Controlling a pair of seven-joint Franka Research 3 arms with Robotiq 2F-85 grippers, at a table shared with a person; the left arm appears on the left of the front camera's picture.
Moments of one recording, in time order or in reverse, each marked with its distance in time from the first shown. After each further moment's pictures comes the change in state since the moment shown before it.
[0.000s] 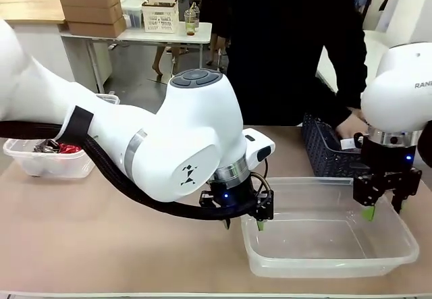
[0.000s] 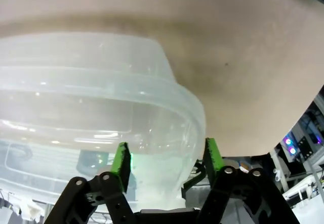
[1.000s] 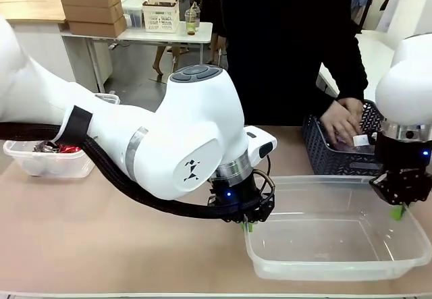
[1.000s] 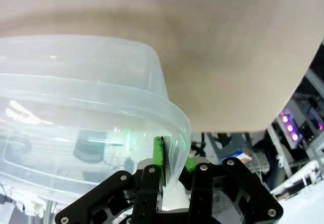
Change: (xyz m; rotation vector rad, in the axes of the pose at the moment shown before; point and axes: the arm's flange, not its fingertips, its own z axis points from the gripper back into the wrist) left arm -0.005 -0.005 0.012 -0.037 0.032 0.039; right arm -0.031 -0.011 0.019 -0.007 0.044 -0.044
